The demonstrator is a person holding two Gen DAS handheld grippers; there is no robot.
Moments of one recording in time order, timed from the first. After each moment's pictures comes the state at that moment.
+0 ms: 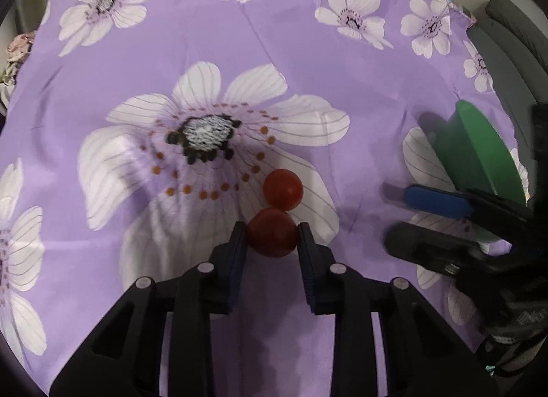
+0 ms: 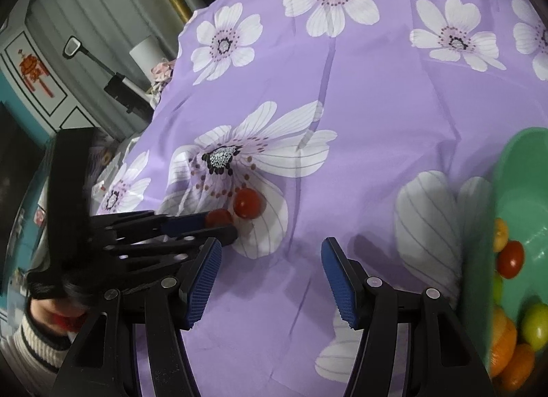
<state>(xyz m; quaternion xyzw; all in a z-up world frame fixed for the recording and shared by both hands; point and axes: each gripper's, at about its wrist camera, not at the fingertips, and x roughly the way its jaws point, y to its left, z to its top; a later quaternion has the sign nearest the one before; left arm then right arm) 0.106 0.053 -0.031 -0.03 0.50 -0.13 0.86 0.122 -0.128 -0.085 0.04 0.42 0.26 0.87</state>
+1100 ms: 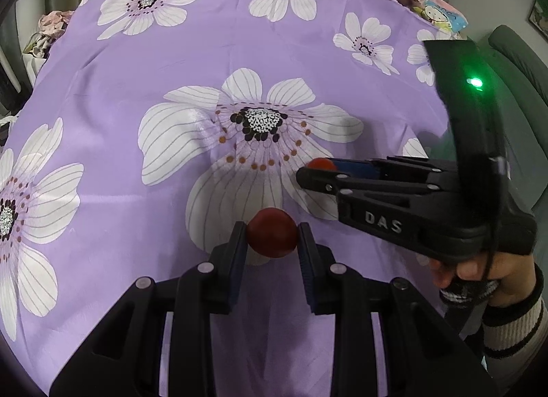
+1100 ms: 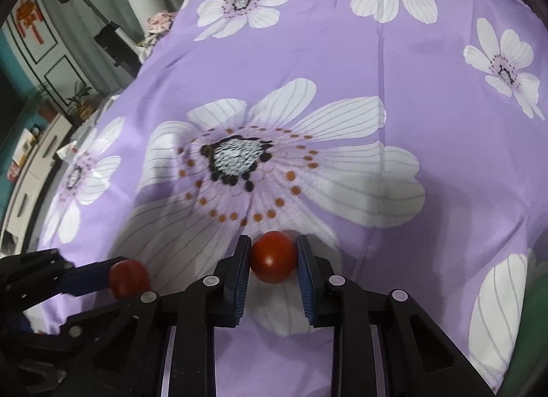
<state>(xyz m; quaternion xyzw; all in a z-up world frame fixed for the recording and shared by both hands) 0.066 0.087 -0.022 -0.08 0.47 -0.12 0.87 0.159 -0.057 -0.105 -0.07 0.44 0.24 0.86</state>
